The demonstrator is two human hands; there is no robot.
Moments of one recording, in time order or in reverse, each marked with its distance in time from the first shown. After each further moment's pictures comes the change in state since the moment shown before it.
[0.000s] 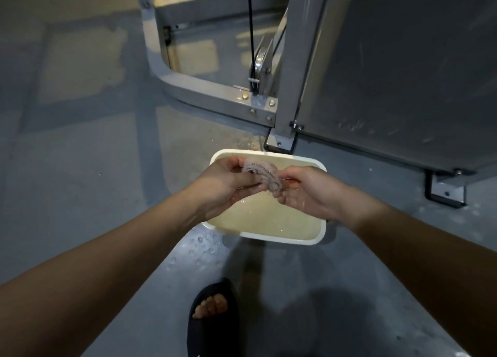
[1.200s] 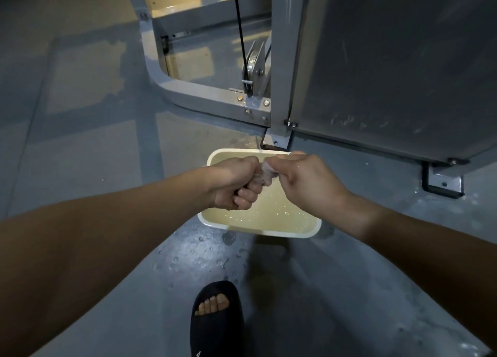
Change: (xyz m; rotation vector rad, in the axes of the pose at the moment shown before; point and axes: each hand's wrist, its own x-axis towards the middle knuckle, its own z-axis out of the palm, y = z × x) left_hand 0.009 0.017 0.034 0.407 -0.046 -0.424; right_hand -0.025 0.007 -0.003 -1.393 0.223 -1.085
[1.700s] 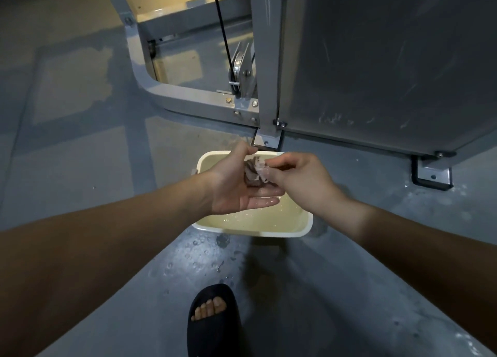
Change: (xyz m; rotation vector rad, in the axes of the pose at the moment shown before) left_hand 0.002 0.003 0.015 -0.326 -0.119 0.062; right_hand -0.005 -0.002 0.000 0.715 0.134 0.721
